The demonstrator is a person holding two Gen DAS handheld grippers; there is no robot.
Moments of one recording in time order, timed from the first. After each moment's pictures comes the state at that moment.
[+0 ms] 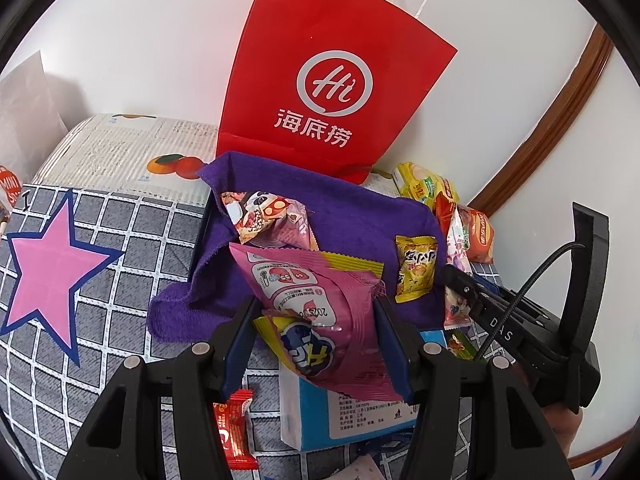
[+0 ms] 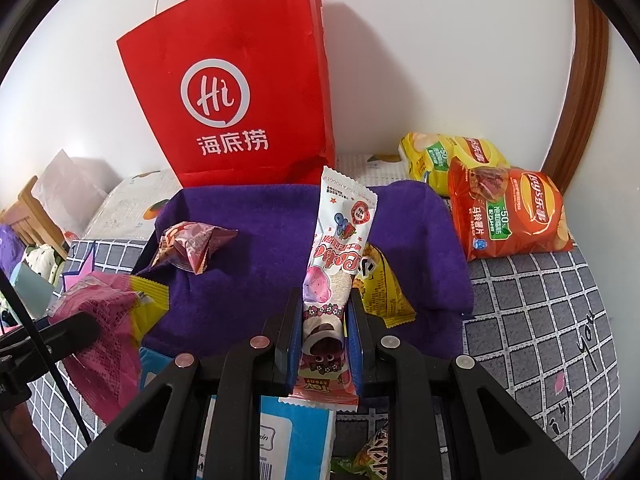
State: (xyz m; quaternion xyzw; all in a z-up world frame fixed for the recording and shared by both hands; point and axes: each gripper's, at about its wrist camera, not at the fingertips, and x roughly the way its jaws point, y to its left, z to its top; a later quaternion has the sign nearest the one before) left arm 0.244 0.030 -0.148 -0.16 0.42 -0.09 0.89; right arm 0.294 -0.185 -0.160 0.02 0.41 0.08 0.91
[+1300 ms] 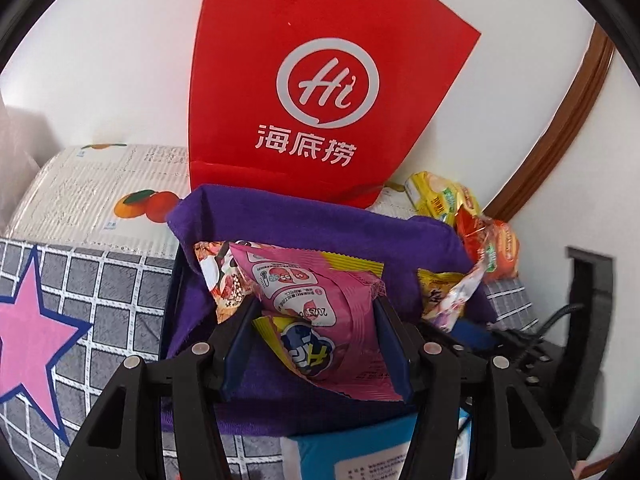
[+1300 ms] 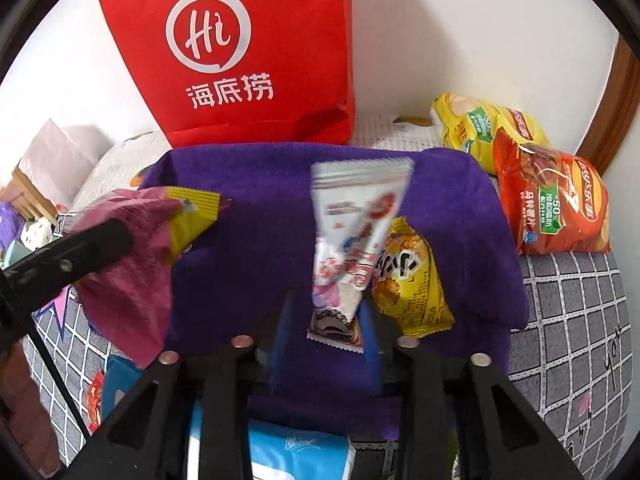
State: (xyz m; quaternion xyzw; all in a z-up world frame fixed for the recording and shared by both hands) left arm 0.315 0.009 -0.168 -0.12 0.41 -0.09 0.90; right arm 0.336 -0.165 -0.199 0.00 0.47 0.10 0.88
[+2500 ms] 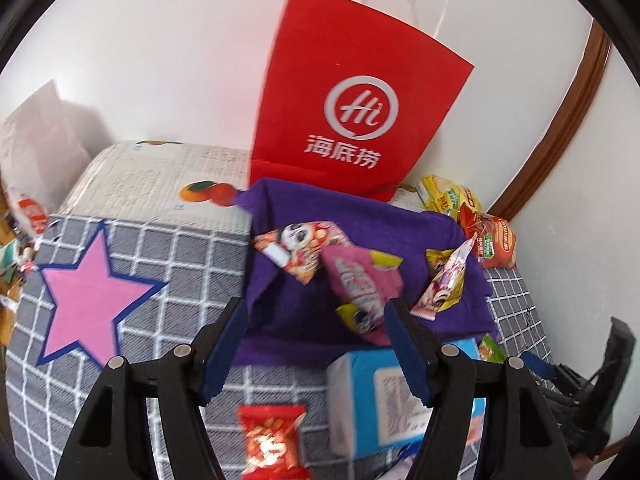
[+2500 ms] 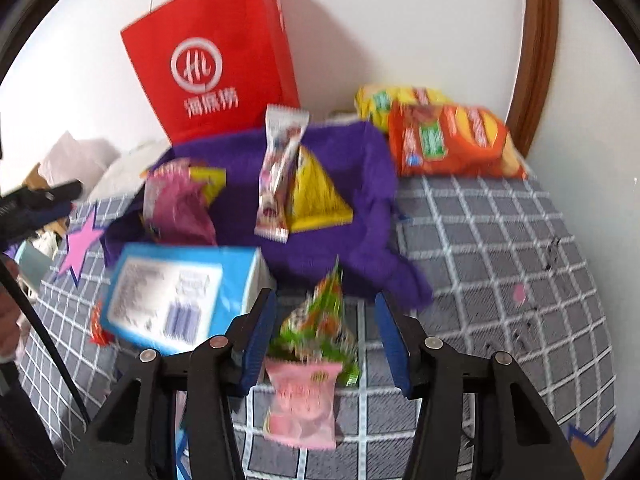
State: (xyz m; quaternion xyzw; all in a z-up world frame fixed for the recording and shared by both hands) left arm 0.242 0.057 -0.139 -0.13 0.41 -0.06 0.90; right arm 0.212 -0.246 -0.188 0.03 0.44 0.08 0.89
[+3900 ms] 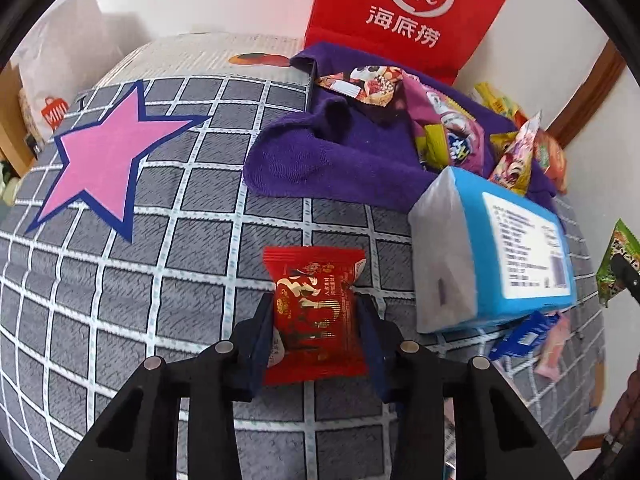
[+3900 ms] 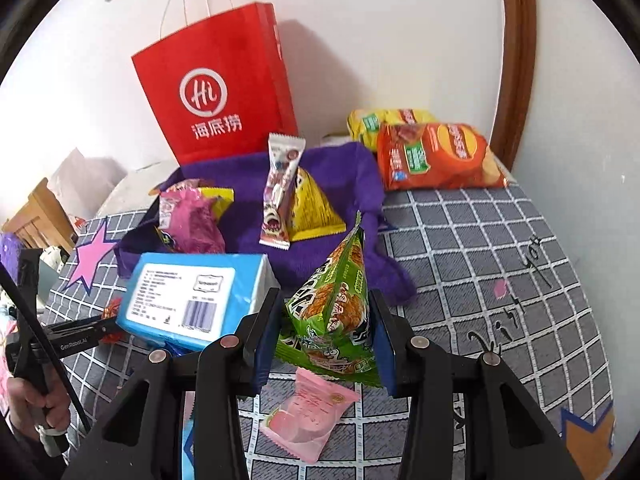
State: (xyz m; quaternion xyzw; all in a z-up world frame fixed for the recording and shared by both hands) left arm 0.191 0.063 -0.234 -0.12 0.51 -0.01 0.85; right arm 0.182 -0.256 -0.161 0.04 0.40 0.07 0.91
